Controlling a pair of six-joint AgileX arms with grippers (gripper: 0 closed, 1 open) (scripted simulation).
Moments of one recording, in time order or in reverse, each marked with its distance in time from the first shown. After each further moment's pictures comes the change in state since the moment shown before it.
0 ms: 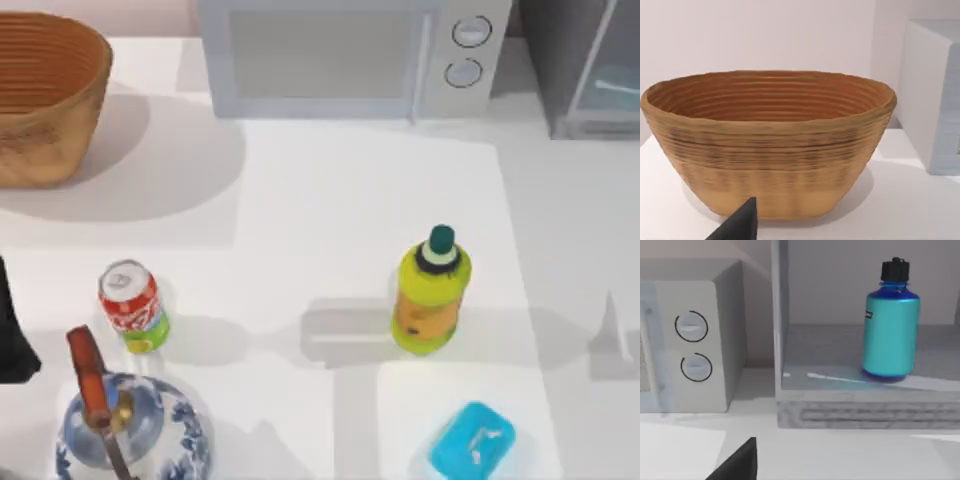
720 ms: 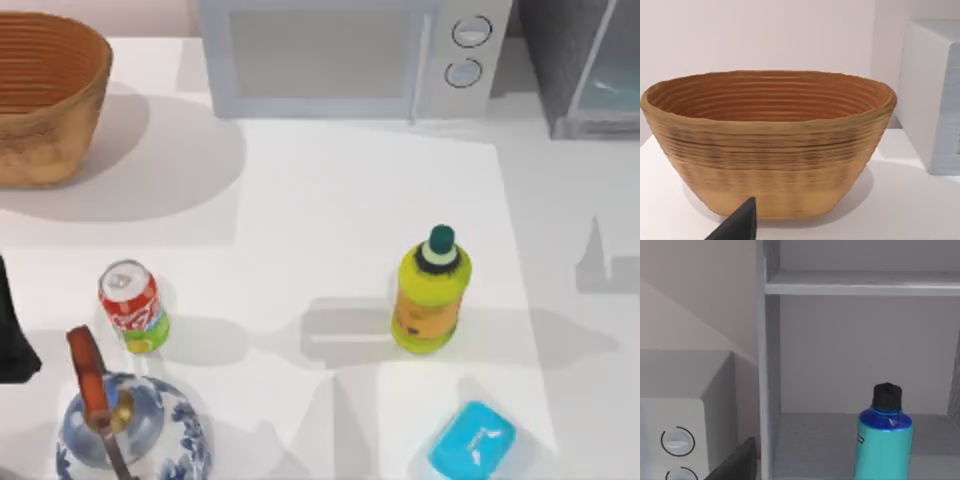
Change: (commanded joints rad) left arm 0.000 0.000 0.000 0.000 0.000 0.000; right arm -0.073 0.578 0.316 0.361 -0.061 0.005
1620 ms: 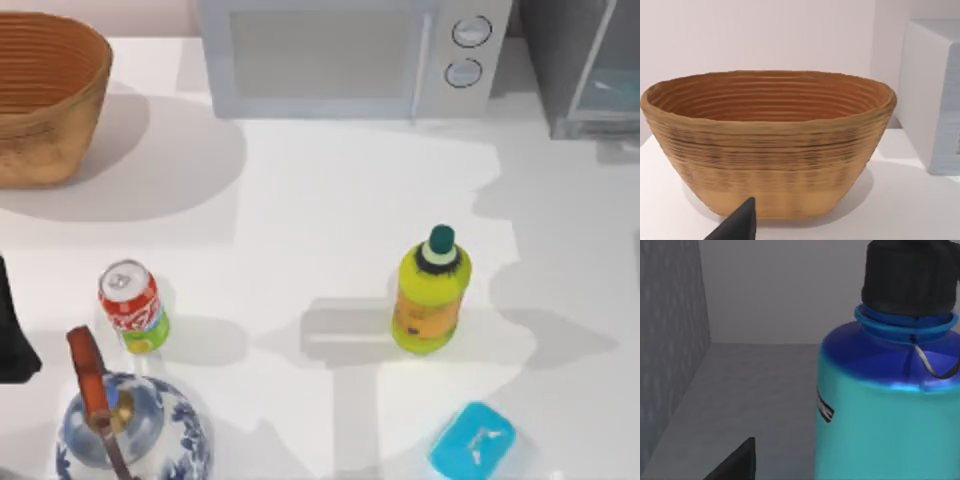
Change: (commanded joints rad) left arm 0.000 0.000 0.000 0.000 0.000 0.000; right arm -0.139 1.478 0.608 0.697 -0.123 -0.006
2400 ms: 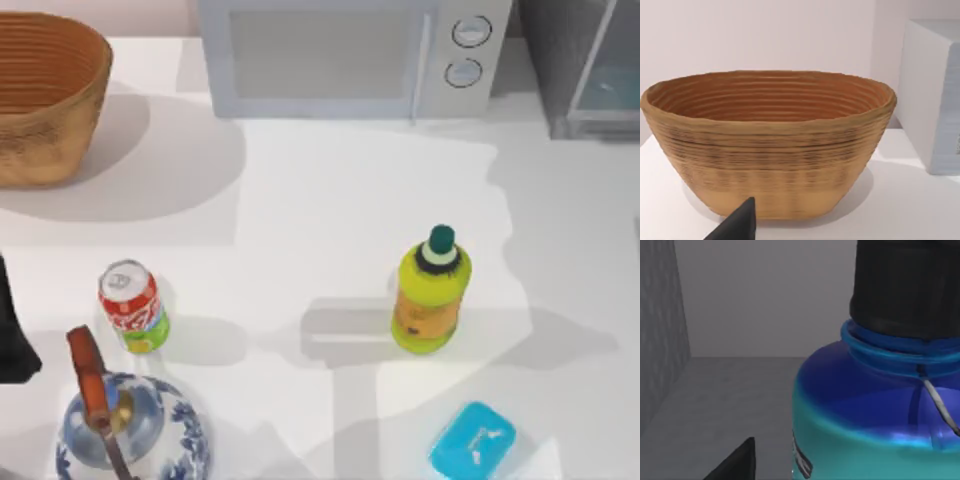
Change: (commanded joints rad) left arm 0.000 0.000 0.000 0.000 0.000 0.000; right arm 0.006 0.133 0.164 -0.023 0.009 -0.001
